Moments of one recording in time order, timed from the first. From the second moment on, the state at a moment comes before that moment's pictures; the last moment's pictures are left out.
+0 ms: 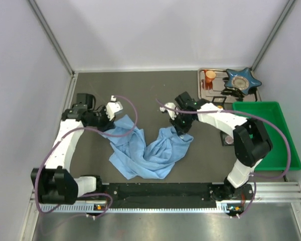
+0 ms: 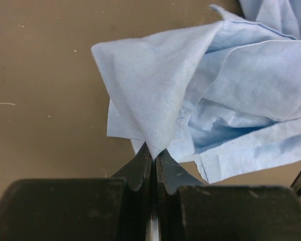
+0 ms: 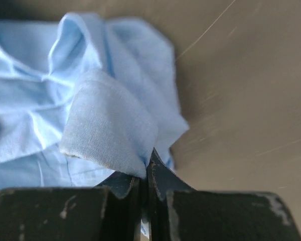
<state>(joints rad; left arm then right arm) -0.06 1.26 1.05 -0.86 0.60 0.88 0.60 1.70 1.18 -0.72 -0.30 -0.34</state>
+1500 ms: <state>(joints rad) -0.30 1.05 1.04 -0.46 0.66 0.30 0.57 1.71 1.79 -0.68 -0.29 -0.30</state>
